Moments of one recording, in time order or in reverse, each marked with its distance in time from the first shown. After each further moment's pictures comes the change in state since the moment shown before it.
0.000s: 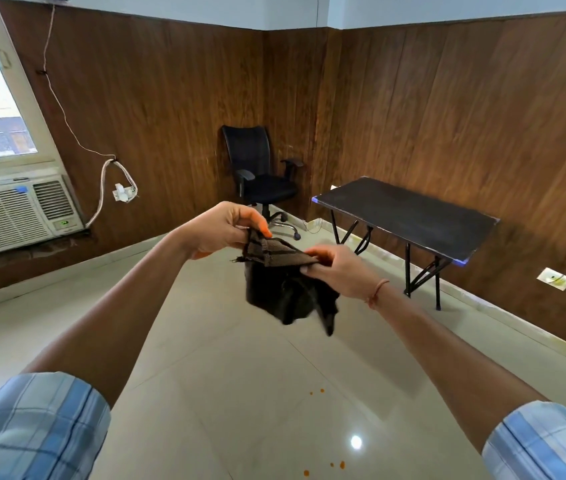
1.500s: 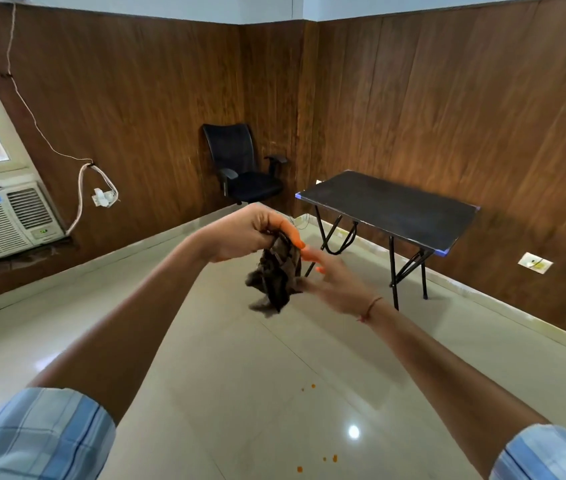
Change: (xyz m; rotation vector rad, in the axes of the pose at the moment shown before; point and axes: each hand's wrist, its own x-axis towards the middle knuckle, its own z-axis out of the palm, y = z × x) left_hand 0.036 0.046 0.069 0.154 -0.159 0.134; right_hand -0.024 0.039 -0.015 0.037 0.108 -0.103
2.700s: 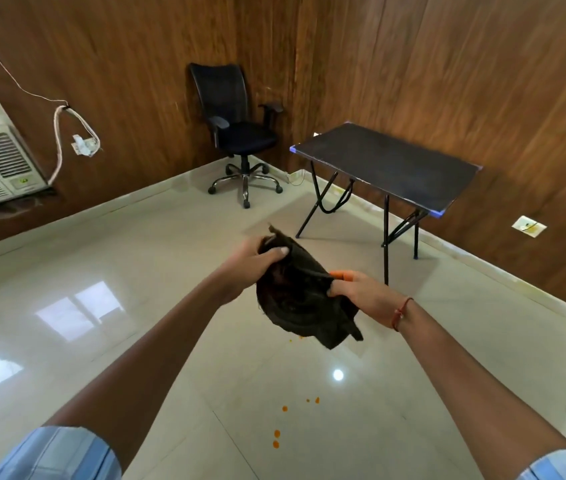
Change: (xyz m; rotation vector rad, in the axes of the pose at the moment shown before) left_hand -0.001 -0.077 0.111 -0.326 0.302 -0.373; right_hand -0.066 0.058 -0.020 0.301 -0.253 0.534
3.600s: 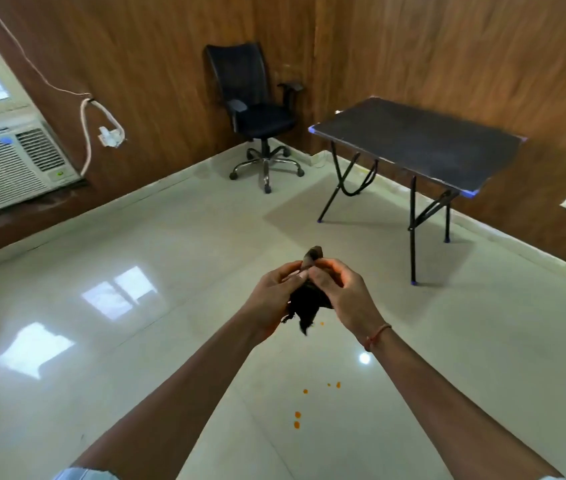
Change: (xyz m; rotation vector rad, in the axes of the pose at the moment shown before) left_hand -0.018 -0.038 0.062 -0.386 0.042 -0.181; right_hand 0.023 0.033 0.048 0.378 0.287 -0.288
